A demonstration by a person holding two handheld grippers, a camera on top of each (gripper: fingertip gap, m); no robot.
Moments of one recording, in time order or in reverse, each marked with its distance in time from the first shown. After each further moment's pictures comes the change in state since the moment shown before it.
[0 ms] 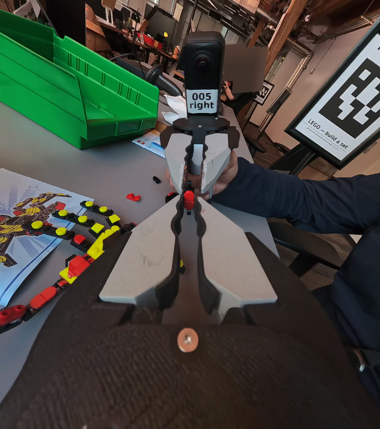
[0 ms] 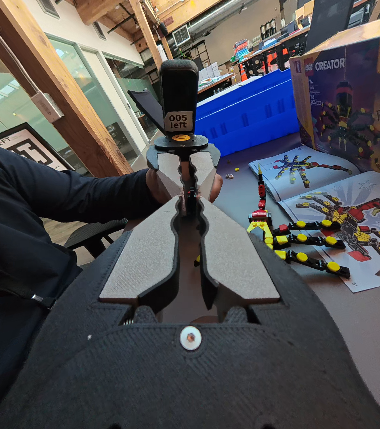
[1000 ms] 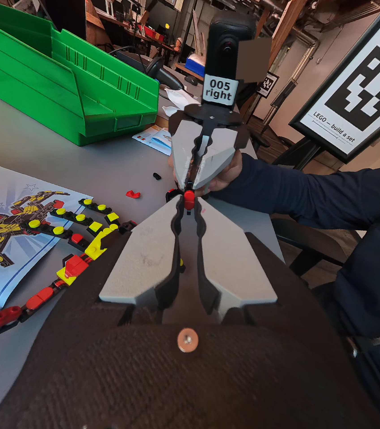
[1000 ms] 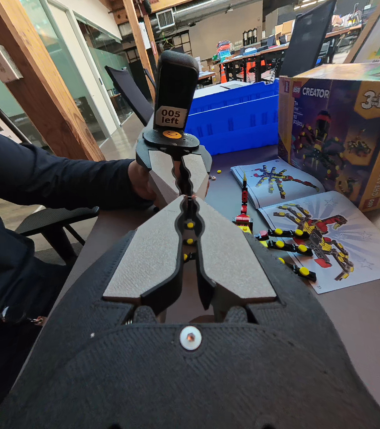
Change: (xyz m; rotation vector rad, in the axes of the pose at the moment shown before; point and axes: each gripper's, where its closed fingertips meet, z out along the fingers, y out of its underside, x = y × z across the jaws) left arm 0.001 0.004 0.003 -0.025 -0.012 0.014; right arm 0.001 -0.001 0.000 -0.031 0.100 -0.178
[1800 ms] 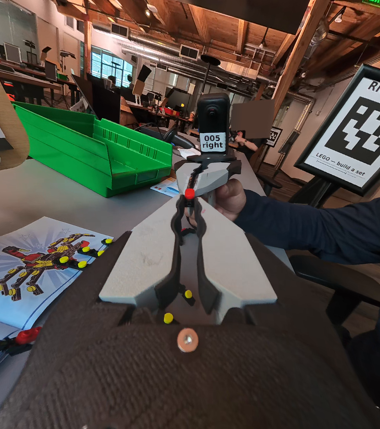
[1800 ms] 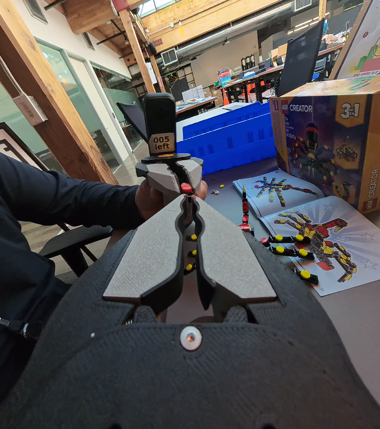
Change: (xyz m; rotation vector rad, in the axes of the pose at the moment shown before) left arm 0.001 -0.035 -0.012 0.255 -0.063 0.107; right arm 0.004 -0.017 -0.011 0.098 -0.021 0.084
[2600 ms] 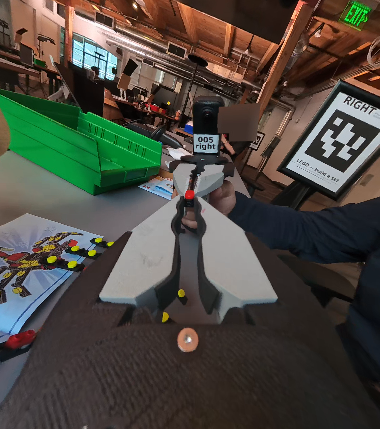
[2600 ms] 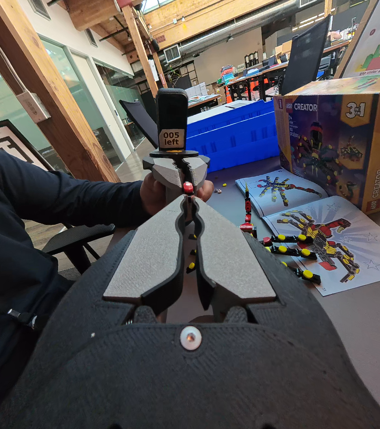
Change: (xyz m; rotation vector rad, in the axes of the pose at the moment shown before) left arm 0.002 -0.003 -0.002 -0.005 0.064 -0.069; right arm -0.003 0.001 -0.001 -0.011 -0.012 -0.004
